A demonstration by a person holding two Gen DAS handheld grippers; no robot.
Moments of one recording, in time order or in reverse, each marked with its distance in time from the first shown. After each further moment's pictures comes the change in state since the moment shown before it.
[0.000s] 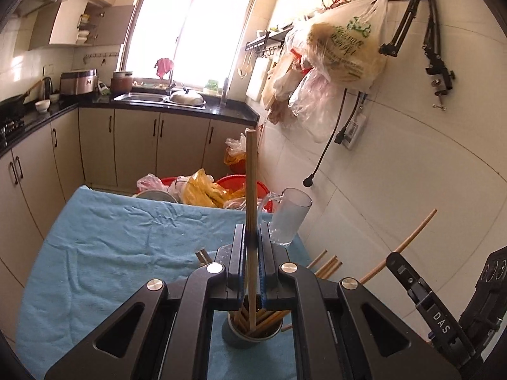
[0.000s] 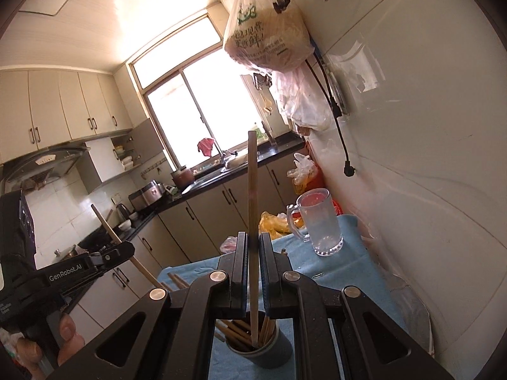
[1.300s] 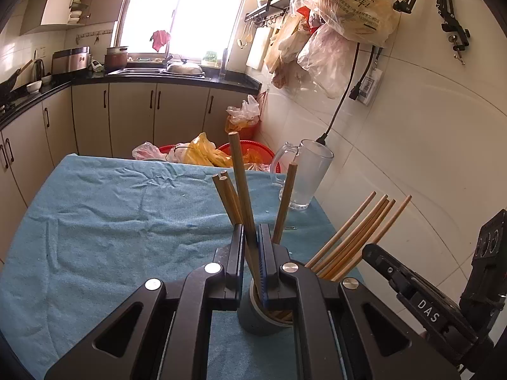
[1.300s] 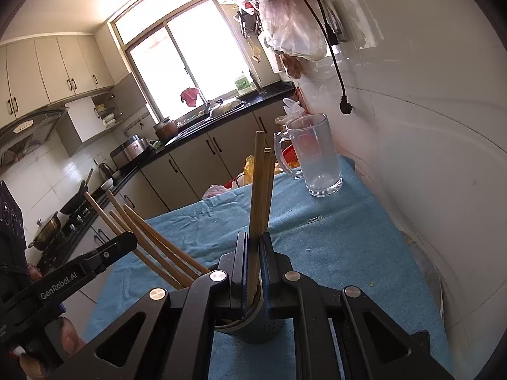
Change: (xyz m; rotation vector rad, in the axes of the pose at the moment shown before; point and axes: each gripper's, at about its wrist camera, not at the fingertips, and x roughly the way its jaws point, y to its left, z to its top) left arm 0.057 0.032 -0.065 0.023 0.105 -0.008; right arm 0.071 -0.019 -0.061 0.004 0.206 -0.053
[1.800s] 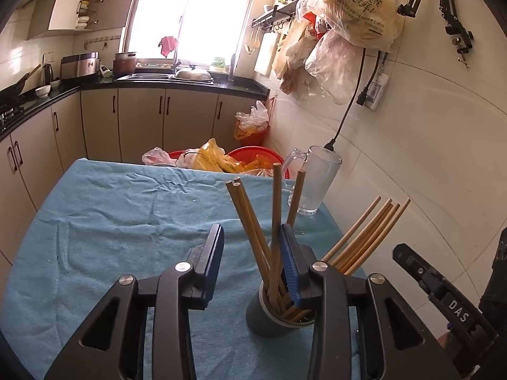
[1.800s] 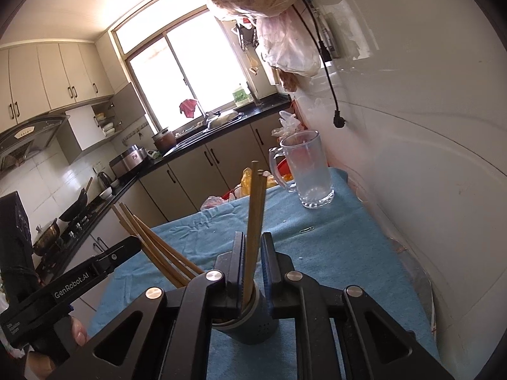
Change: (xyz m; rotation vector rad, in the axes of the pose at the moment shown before) left arm -0.008 0.004 0.001 -0.004 -0.030 0.046; right arm -0.028 -0.001 0.002 0.001 -0.052 -0.021
